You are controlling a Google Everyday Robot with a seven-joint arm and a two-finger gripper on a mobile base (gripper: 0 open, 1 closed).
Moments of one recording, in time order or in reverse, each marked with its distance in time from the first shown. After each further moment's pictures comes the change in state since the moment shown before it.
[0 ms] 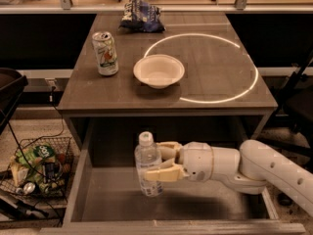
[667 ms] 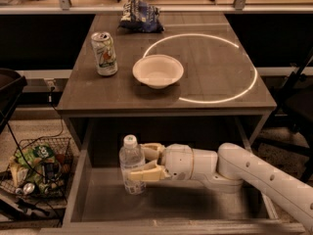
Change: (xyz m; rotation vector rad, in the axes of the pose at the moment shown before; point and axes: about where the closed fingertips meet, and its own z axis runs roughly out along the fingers) arm 0.020 -0.009 0.044 -0.042 -0.066 -0.032
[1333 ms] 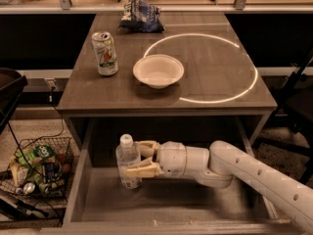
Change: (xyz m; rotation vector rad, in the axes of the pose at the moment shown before) arm 0.015 -0.021 0.015 -0.016 -0.021 -0.052
